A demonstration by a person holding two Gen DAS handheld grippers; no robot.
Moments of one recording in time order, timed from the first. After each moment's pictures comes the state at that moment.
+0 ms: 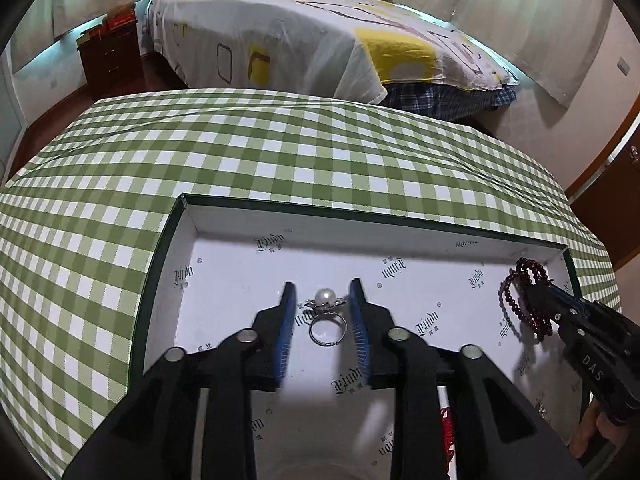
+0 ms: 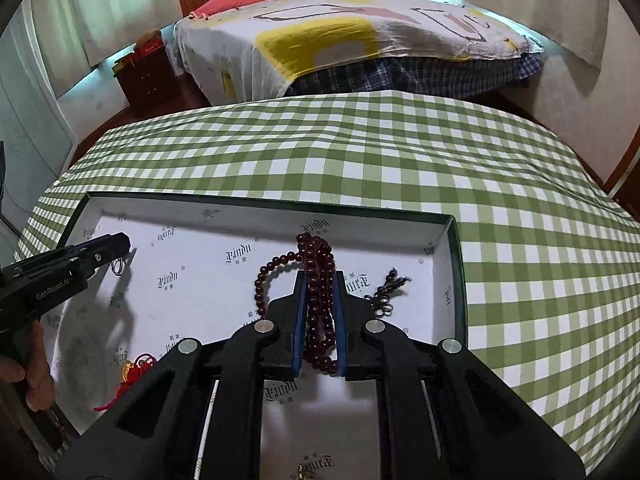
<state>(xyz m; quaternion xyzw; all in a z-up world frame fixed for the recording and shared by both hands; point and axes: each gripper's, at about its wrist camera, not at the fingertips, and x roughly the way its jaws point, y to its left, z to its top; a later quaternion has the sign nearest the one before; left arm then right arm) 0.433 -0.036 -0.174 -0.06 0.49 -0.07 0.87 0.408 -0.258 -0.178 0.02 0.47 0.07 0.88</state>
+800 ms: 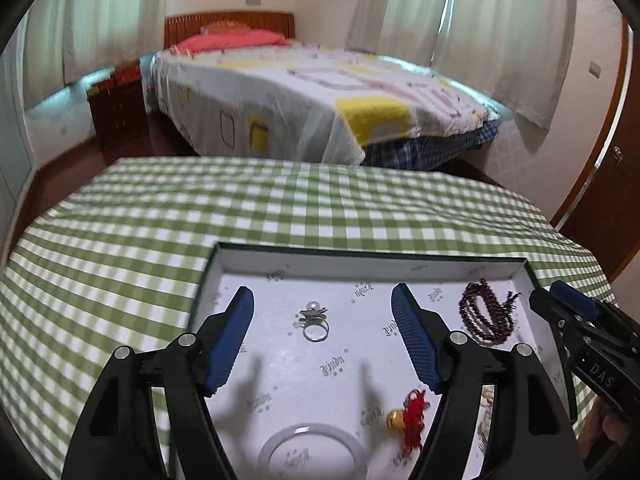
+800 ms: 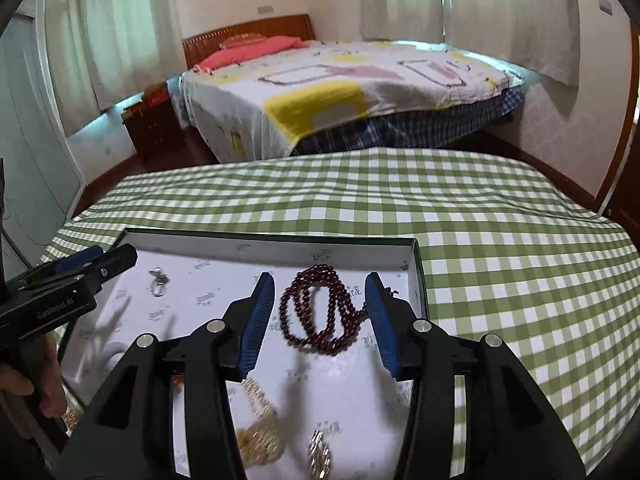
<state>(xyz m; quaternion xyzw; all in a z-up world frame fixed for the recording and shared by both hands) 0.372 -0.034 -0.118 -0.04 0.38 -0.07 0.92 0.347 -0.268 -0.129 0.04 0.37 0.07 0.93</state>
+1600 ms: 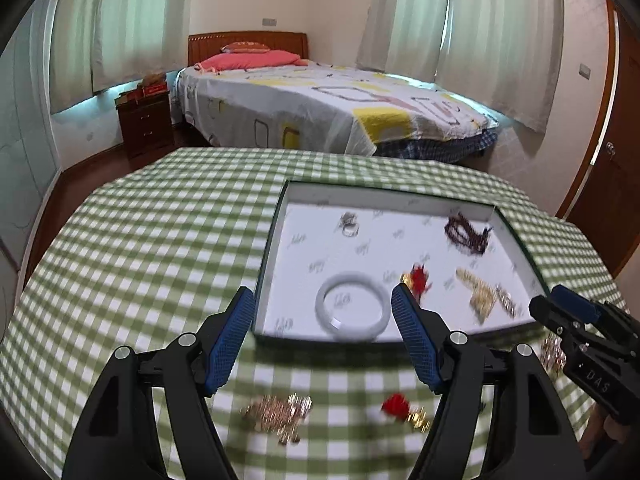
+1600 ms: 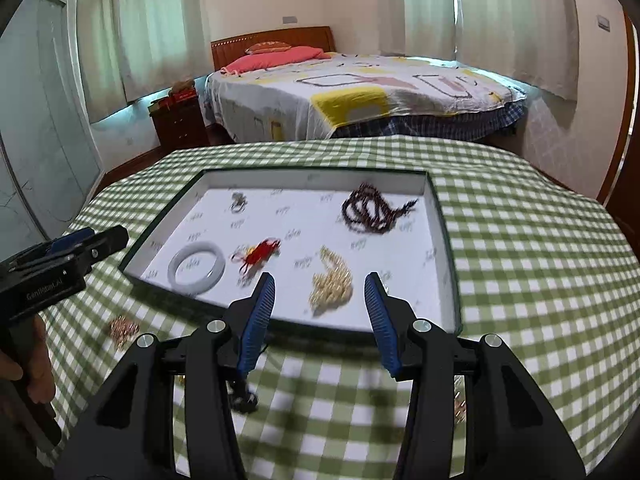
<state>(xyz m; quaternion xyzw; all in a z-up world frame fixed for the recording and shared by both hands) 0.238 0.003 -0.116 -0.03 0.36 -0.04 0.93 0.211 -0.233 -0.131 0.02 0.35 0.09 0.93</state>
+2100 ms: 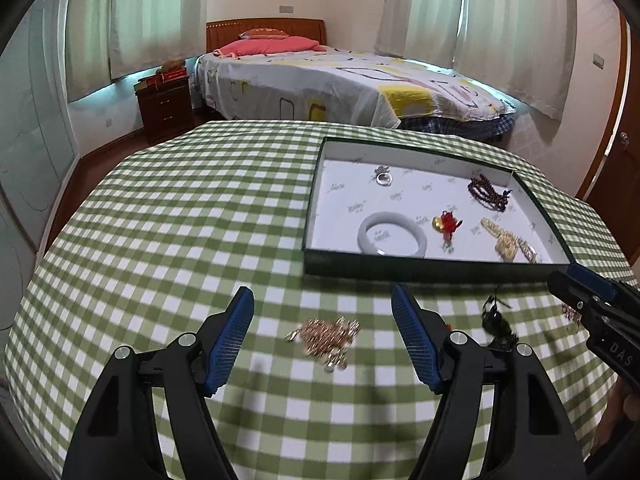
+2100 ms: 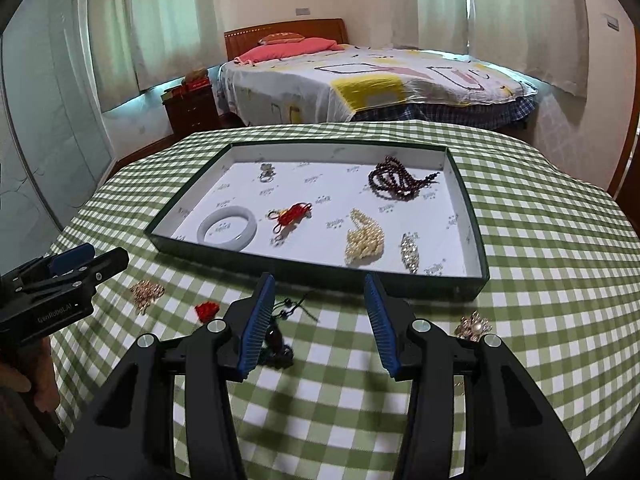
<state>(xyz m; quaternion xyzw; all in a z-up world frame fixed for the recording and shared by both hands) 0.195 0.028 -0.137 -0.02 0.38 -0.01 0.93 0.178 -0.216 -0.140 0.01 0.36 0.11 0.92</state>
